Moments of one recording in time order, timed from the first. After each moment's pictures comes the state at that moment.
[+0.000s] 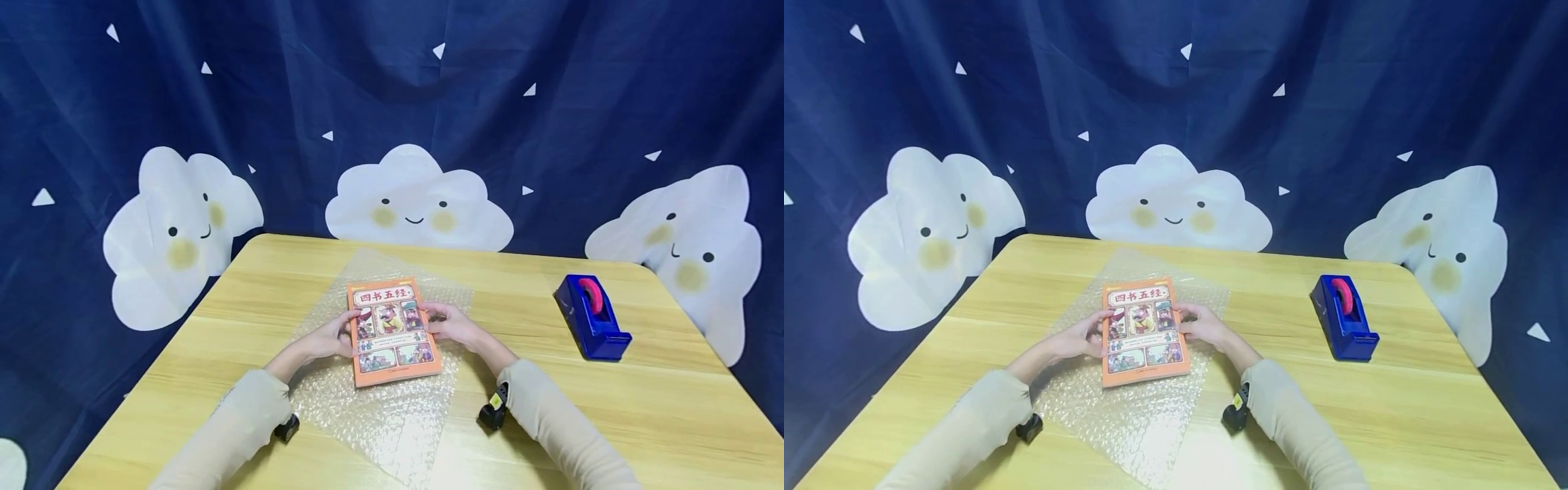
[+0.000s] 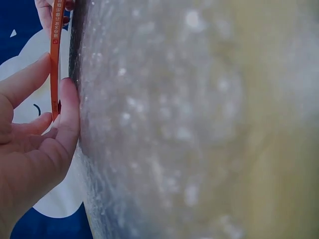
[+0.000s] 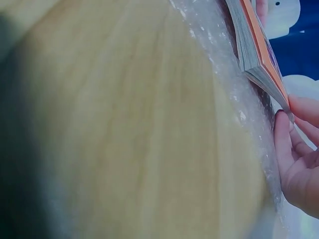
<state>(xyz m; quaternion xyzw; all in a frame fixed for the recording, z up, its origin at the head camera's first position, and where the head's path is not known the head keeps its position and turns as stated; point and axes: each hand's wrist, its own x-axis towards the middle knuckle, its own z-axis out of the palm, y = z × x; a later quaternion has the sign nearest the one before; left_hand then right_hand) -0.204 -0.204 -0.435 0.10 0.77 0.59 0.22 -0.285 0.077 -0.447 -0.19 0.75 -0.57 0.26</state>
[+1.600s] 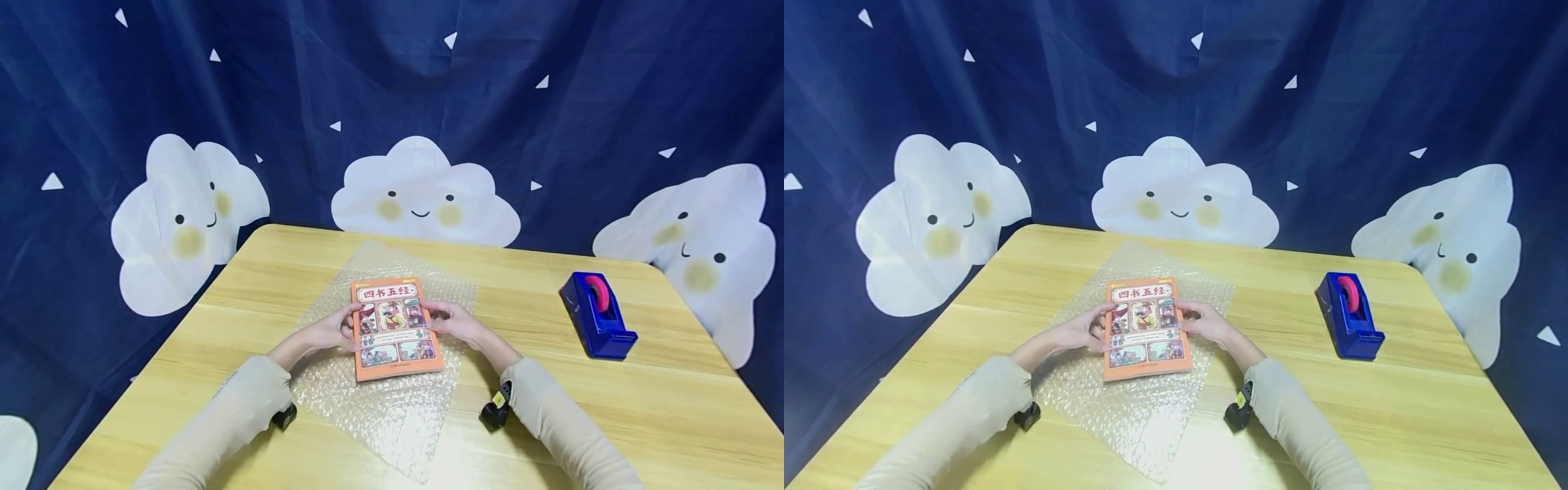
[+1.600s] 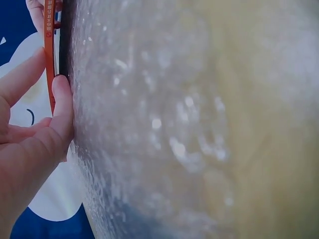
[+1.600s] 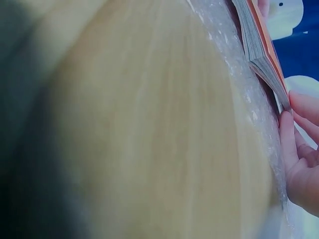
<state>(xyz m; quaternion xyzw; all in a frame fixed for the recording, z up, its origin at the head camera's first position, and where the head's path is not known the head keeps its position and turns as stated) -0.205 -0.204 -0.434 0.08 0.78 0.58 0.21 -0.285 0.081 -0.451 -0.21 0.75 -0.56 0.26</state>
